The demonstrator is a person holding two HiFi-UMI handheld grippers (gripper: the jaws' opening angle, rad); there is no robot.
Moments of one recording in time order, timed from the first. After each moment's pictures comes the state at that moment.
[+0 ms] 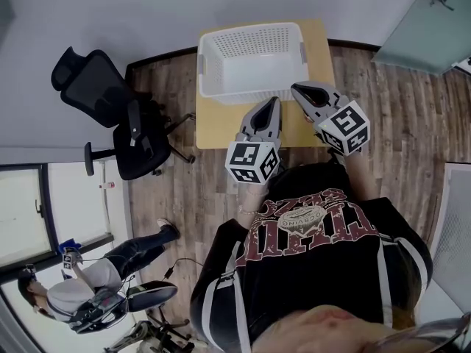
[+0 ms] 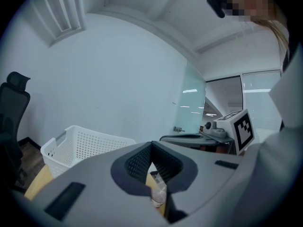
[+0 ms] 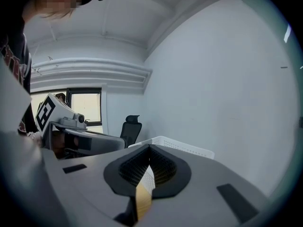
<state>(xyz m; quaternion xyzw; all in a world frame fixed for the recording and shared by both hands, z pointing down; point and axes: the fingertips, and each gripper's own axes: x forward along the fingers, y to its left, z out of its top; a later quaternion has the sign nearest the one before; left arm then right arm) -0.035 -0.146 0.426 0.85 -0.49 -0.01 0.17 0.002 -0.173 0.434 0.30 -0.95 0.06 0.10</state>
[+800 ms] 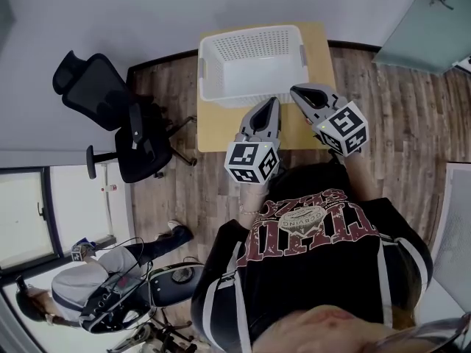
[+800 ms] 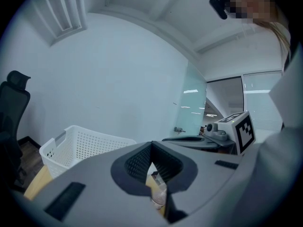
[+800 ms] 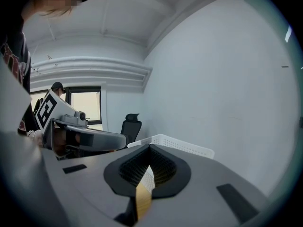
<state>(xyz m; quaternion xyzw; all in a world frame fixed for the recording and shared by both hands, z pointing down) -0.038 -0.153 0.427 0.85 -0.49 -0.01 0.18 0.000 -0.176 0.439 0.30 -0.95 0.06 0.11</state>
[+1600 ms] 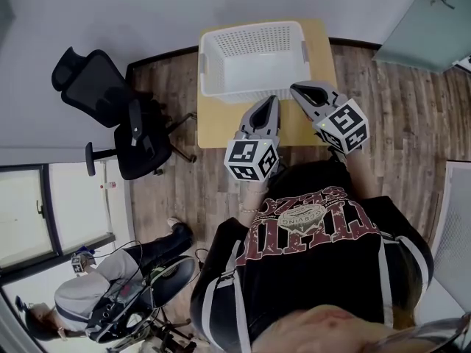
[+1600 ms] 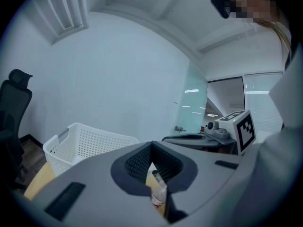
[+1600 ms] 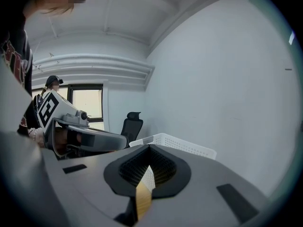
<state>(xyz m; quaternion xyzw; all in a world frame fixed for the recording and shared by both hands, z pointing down) -0.045 -0.149 0.432 0.85 -0.50 -0.01 0.19 -0.006 -0.172 0.440 0.29 -0.95 0.05 0.12</state>
